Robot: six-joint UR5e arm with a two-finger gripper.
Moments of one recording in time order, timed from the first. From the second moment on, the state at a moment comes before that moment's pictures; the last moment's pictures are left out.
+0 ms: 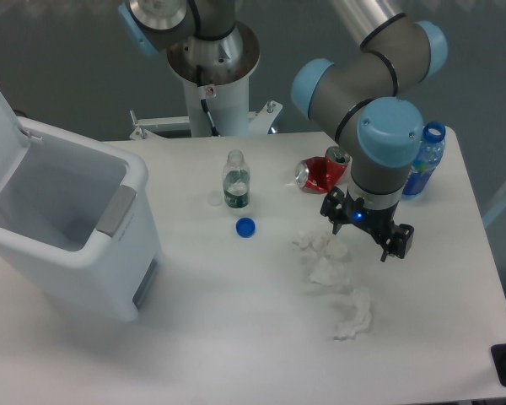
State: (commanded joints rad) arm 2.63 -1.98 -1.50 -1.13 1.58 1.25
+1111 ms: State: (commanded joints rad) arm 2.63 -1.94 -1.74 -1.02 1.68 1.12
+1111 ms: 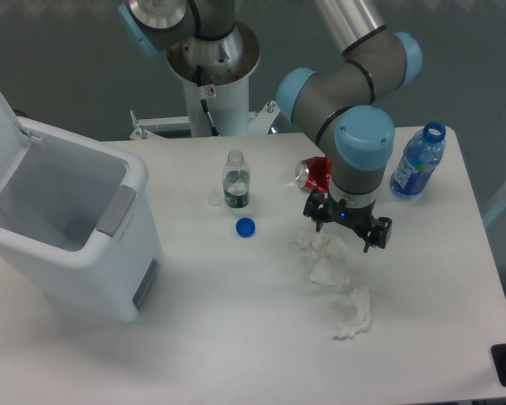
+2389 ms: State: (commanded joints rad) arm 2.51 -2.01 -1.76 -1.02 1.83 1.00
